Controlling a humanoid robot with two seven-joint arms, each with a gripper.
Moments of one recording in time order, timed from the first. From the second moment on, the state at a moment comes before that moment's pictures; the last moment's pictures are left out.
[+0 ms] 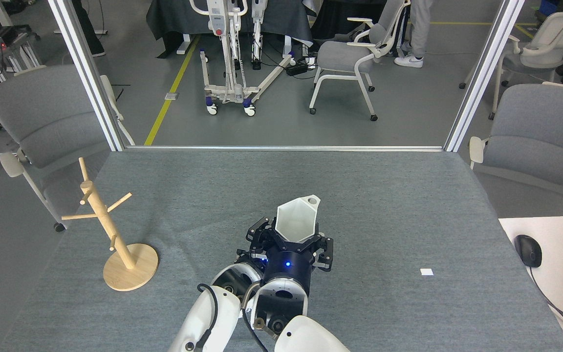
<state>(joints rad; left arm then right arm) -0.49 -0.14 -0.34 -1.07 -1.72 -0.31 -0.04 -0.51 0.14 0.90 -1.37 1.44 1.05 0.53</state>
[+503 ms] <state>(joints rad) -0.44 -0.13 -0.22 -1.00 -1.68 -0.33 -0.02 -0.53 0.13 1.01 -1.30 1.40 1.04 0.54</state>
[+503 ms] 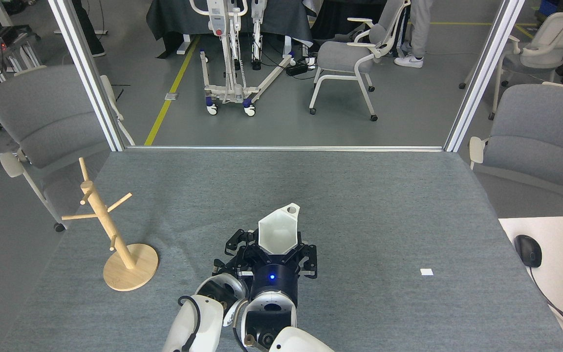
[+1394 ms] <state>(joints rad) -0.35 -0.13 -0.22 -1.19 -1.68 -0.31 0.05 -0.63 0.13 0.98 -1.29 1.20 1.05 0.61</state>
